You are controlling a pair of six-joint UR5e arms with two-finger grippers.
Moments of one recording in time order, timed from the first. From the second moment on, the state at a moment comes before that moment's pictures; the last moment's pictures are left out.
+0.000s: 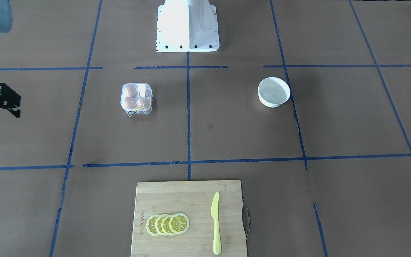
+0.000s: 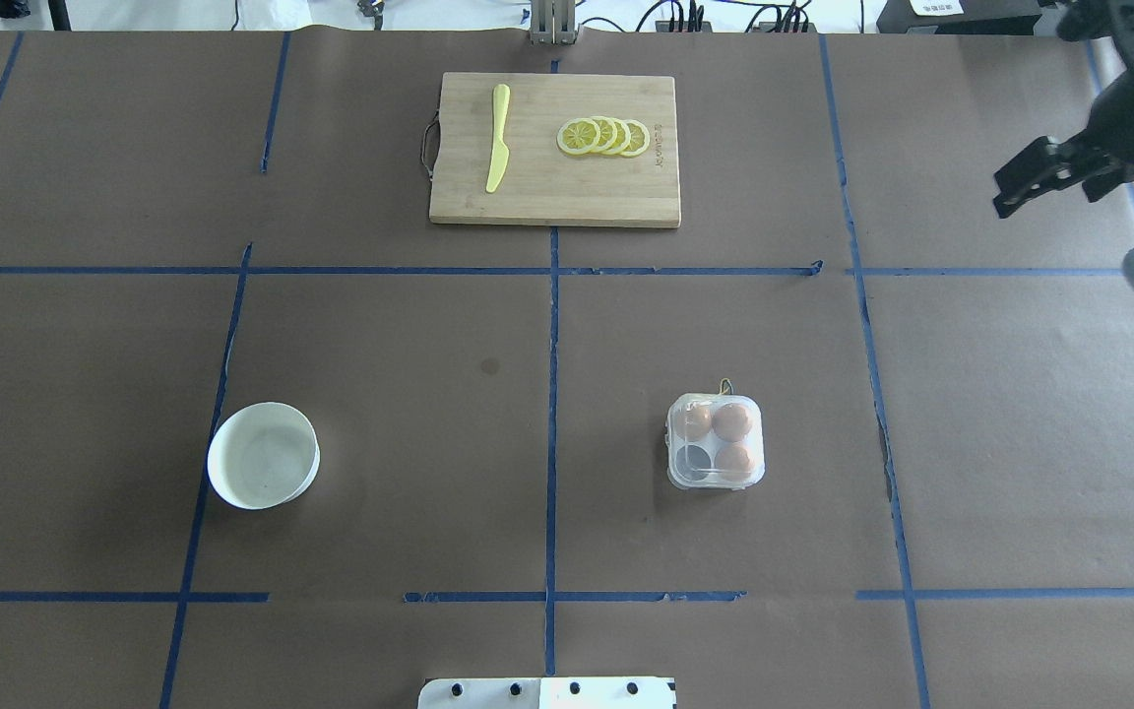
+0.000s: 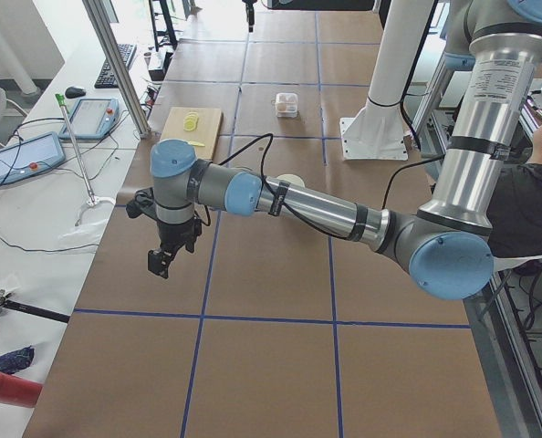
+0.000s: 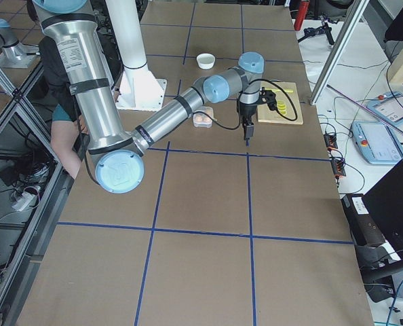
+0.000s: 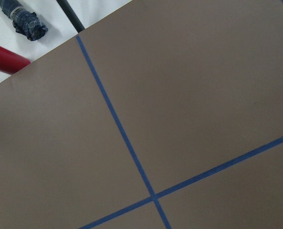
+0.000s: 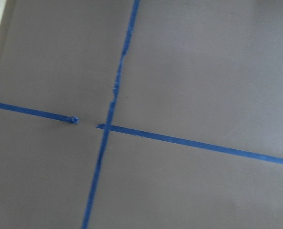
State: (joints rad) left arm -1.56 -1.78 -1.62 -1.54 -2.17 0.34; right arm 1.22 -1.33 1.92 -1.79 2.26 0.30
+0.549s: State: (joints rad) left arm -1.63 -1.70 -1.56 -1.58 -2.26 0.43; right arm 1.55 -1.52 1.71 -1.78 2.41 -0.28
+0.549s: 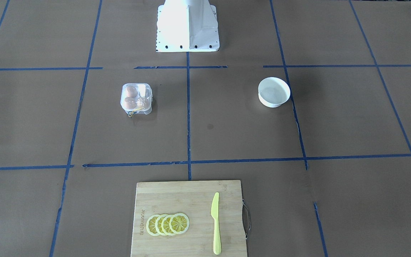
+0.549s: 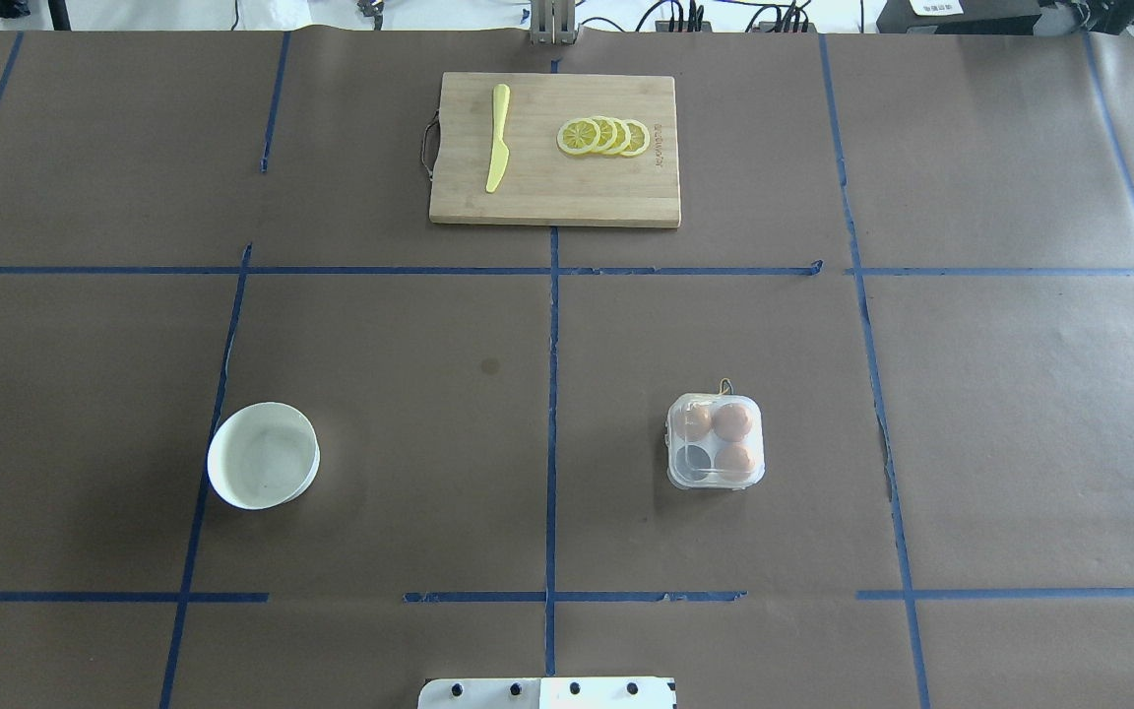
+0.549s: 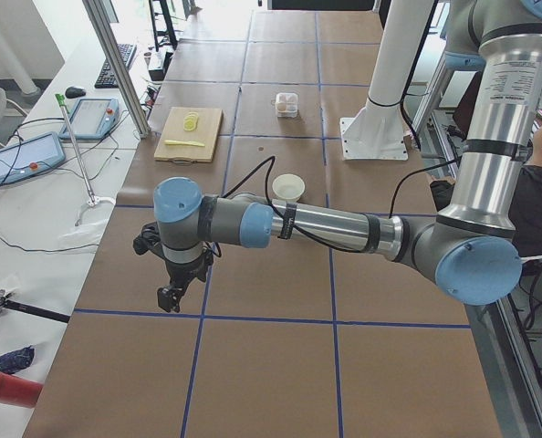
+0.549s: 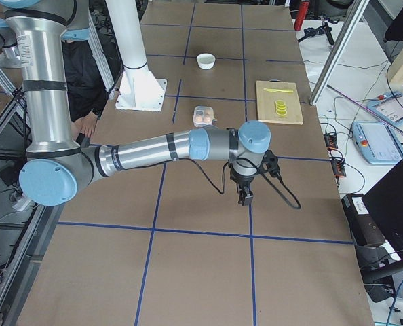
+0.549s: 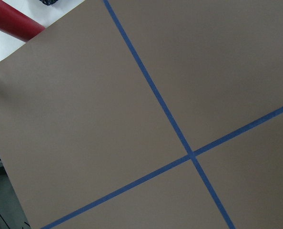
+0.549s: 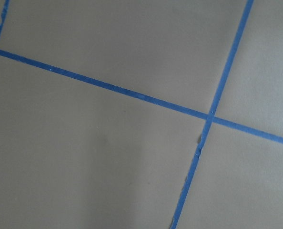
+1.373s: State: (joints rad) left arm -1.57 -1.66 -1.51 -1.65 -2.30 0.01; right arm 1.57 -1.56 1.56 -1.67 2.46 -0.29
